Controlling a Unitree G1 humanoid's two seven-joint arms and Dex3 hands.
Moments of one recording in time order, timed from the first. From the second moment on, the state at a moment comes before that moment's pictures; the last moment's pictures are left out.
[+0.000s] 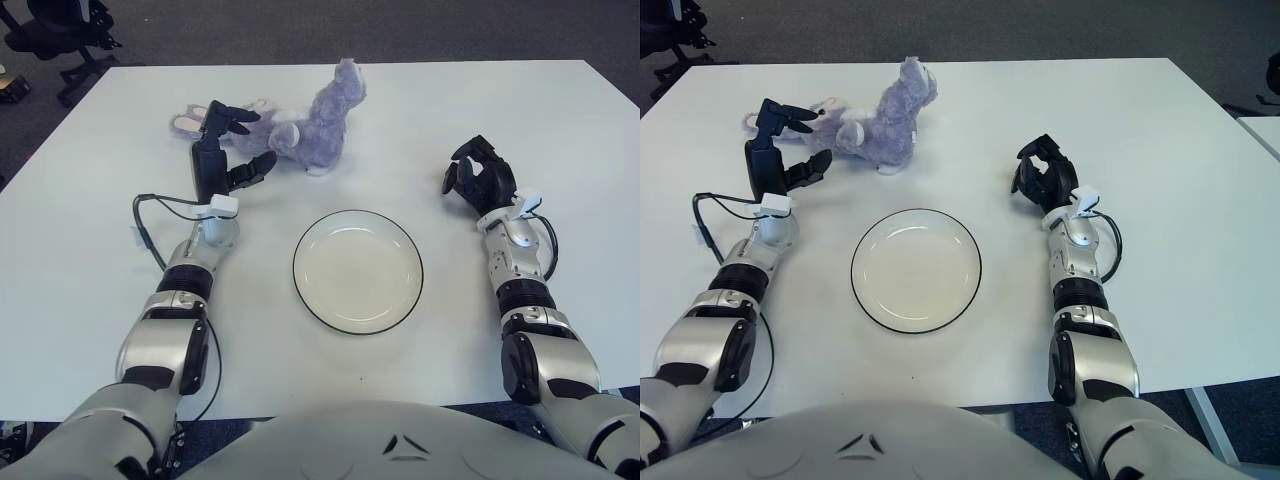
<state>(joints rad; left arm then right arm) -0.53 0.35 -0.05 0.89 0.83 -1.00 1.05 -0.49 -0.21 -0.23 0.79 0.22 -0.46 0.32</state>
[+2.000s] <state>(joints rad) -0.59 0.60 -0.17 0.69 0.77 -0.69 0.60 -0.49 -0.21 -0.20 0.77 0.18 -0.42 0.28</state>
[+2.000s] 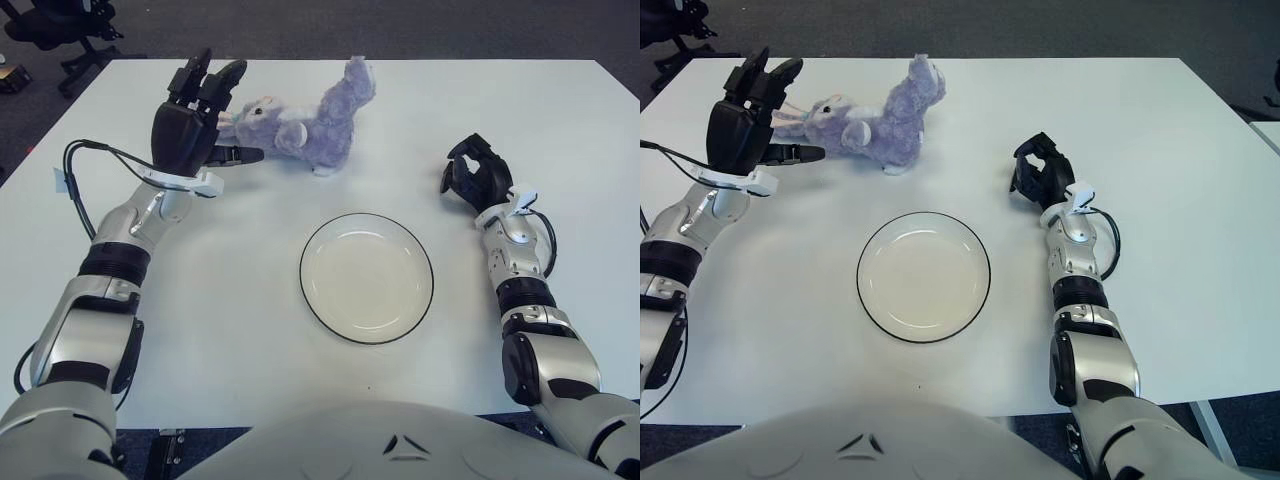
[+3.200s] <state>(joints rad) -0.63 0.61 -0.22 0.71 0.77 -0.59 0.48 -0.49 -0.21 -0.20 0.78 0.18 -0.43 0.28</state>
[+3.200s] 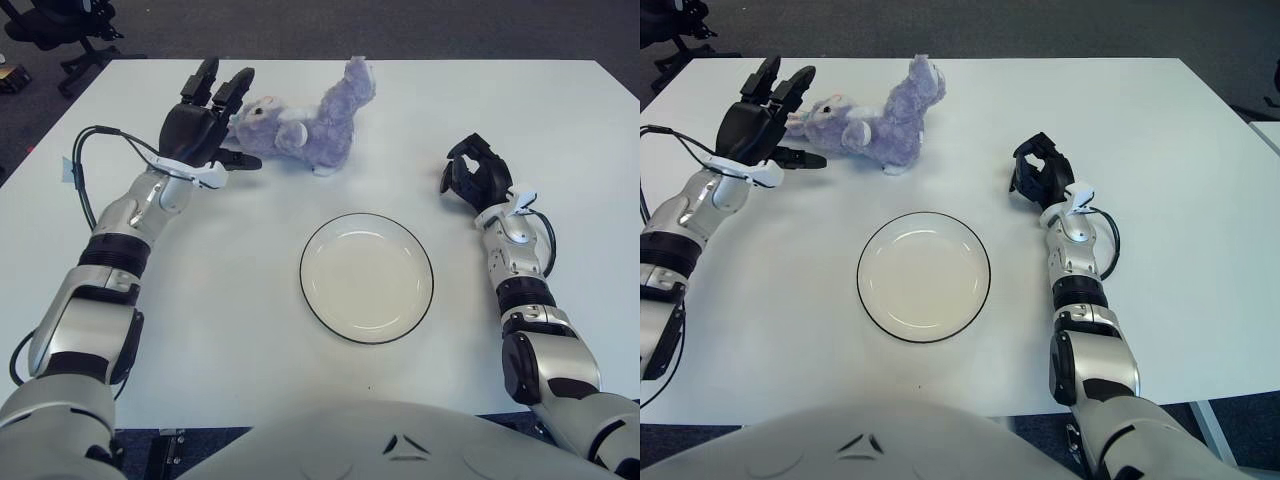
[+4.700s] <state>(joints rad) -0.72 0.59 -0.36 0.68 0.85 -0.47 0.43 -0.50 -0.21 -0.20 0.79 0.18 -0.44 0.27</state>
